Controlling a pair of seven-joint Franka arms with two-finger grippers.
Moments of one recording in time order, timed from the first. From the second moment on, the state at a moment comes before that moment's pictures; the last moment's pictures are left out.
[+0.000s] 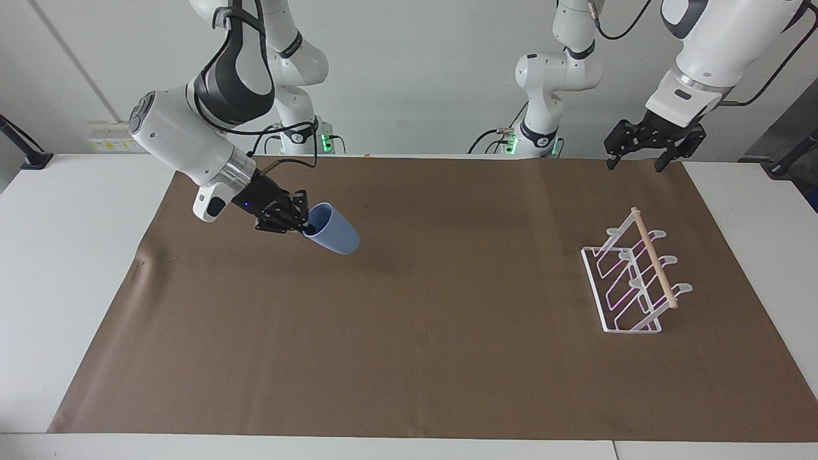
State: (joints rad) left arm -0.07 -0.06 -0.03 -1.61 -0.02 1.49 0.00; right arm 0.03 0.09 0.01 -1.84 0.71 1.88 -0.30
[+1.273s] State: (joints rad) left arm -0.14 0.08 -0.12 -1.48 -0.50 1.67 -1.49; right arm 0.09 0.01 0.02 -1.98 1.34 1.67 -0.05
